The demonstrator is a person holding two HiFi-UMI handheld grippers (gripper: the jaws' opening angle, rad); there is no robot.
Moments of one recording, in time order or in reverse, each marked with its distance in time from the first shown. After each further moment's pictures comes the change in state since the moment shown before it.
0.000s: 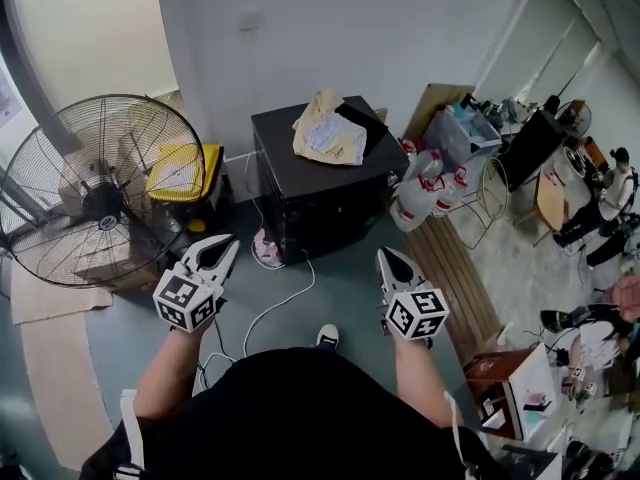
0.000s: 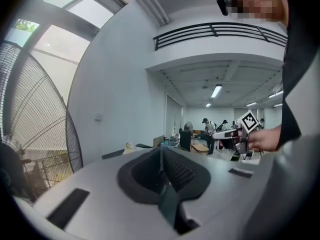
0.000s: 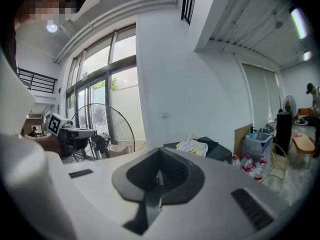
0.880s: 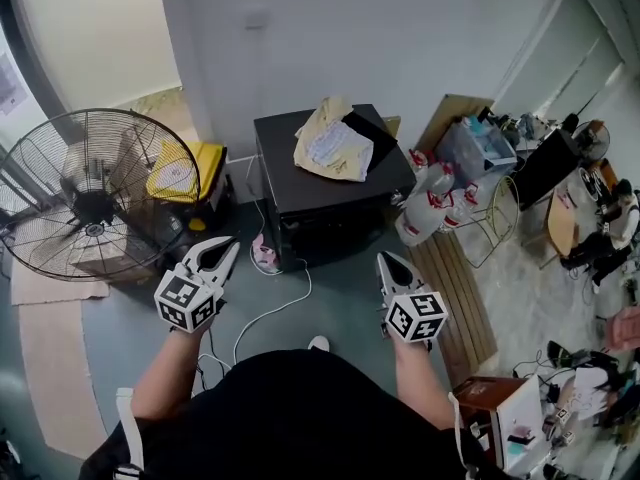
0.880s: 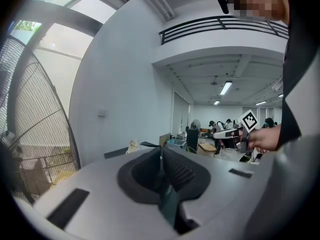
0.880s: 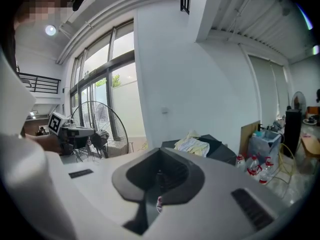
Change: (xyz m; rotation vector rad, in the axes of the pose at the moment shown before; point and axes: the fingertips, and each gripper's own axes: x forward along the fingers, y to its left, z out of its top) left arm 0.077 0.018 -0.008 -0.032 0.037 0.077; right arm 0.066 -0.073 0.003 -0.006 0.059 0.073
